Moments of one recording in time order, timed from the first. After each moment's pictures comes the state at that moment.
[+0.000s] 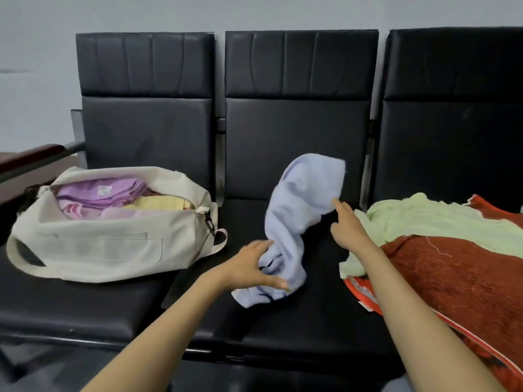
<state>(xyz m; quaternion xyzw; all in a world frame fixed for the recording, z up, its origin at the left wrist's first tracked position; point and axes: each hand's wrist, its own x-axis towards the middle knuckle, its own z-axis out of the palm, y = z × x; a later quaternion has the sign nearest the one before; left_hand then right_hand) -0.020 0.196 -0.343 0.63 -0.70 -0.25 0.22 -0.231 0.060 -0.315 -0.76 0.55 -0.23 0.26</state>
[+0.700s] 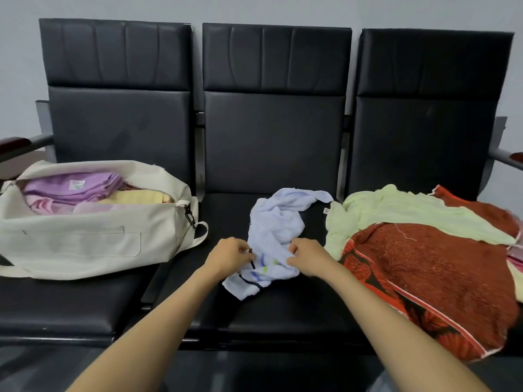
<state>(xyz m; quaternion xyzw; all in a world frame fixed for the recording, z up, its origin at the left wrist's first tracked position) -0.027 0.178 -0.369 0.73 -0.61 -0.19 0.26 -0.223 0.119 -0.350 -0.82 0.53 -0.08 0.22</state>
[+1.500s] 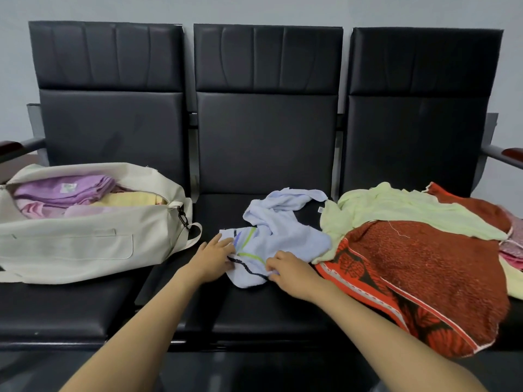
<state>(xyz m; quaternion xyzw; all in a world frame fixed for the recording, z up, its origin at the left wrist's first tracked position) -0.003 0.177 -0.379 0.71 -0.70 -0.11 0.00 -0.222 0.139 -0.382 -0.91 0.38 -0.05 0.16</state>
